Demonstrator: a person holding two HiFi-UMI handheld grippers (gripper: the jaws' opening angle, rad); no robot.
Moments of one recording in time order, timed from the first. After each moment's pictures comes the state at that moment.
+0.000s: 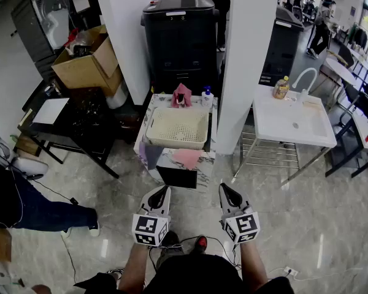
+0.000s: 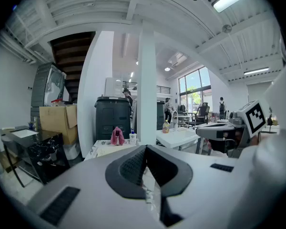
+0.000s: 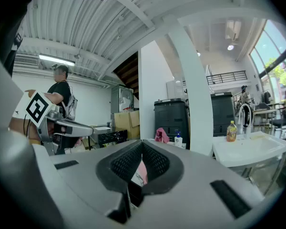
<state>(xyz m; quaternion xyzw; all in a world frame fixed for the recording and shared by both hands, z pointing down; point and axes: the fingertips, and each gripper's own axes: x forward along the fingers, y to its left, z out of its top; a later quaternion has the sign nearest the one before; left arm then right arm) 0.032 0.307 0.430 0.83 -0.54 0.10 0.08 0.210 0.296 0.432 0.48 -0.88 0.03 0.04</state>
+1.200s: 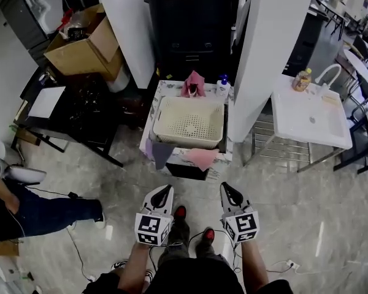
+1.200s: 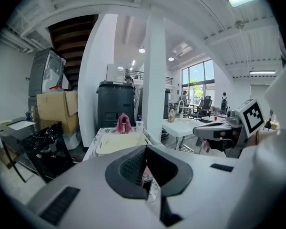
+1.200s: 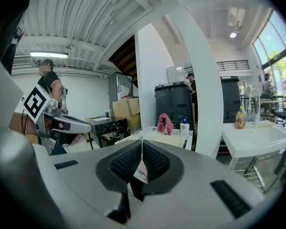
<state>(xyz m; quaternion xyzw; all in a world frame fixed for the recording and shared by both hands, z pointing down) -0.021 0.232 0.484 0.82 -0.53 0.15 0.13 0.150 0.215 0.492 0.47 -0.87 0.09 0.10</state>
